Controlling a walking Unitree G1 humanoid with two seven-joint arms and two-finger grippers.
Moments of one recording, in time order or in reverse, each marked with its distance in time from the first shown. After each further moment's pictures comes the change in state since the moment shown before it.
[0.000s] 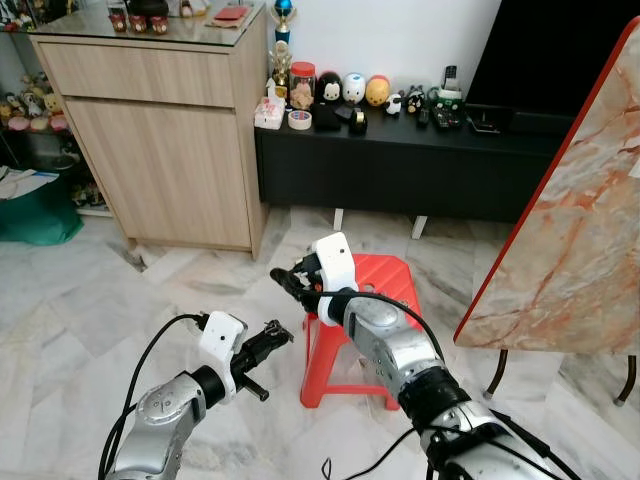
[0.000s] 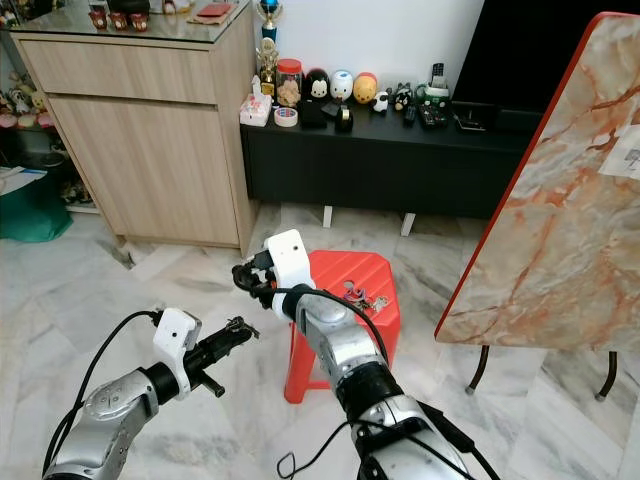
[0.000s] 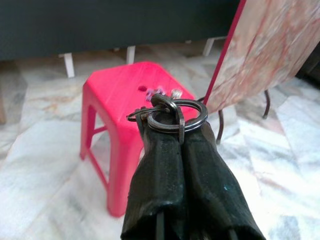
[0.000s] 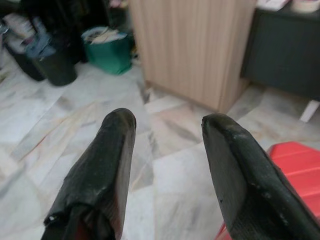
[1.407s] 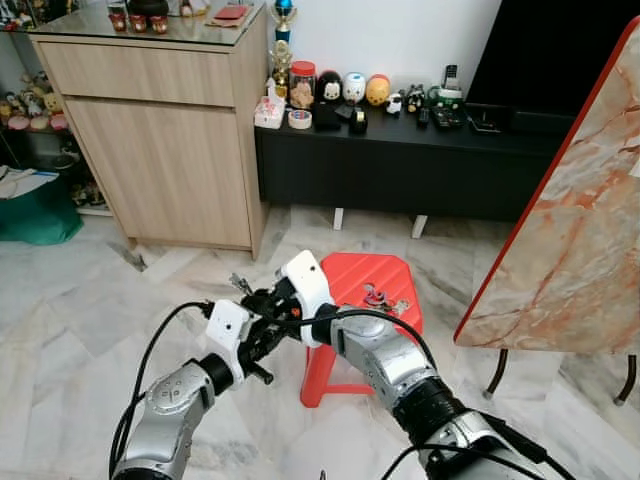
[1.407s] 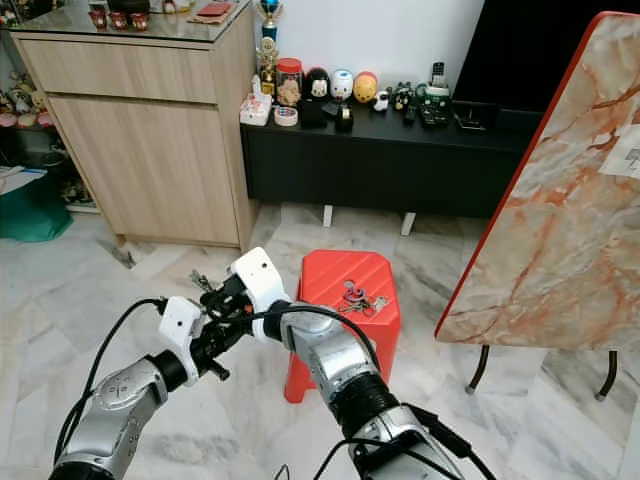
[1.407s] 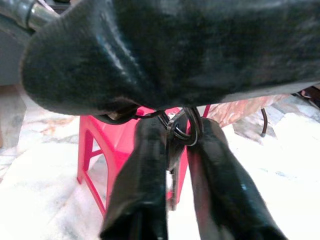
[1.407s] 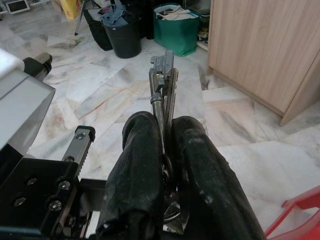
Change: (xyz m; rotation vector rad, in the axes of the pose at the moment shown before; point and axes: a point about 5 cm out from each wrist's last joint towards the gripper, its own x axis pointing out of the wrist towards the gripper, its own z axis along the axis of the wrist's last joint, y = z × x) left arm 0.019 -0.007 0.018 0.006 -0.104 -0.020; right arm -0.004 0.044 -0.019 -0.067 0.106 0.343
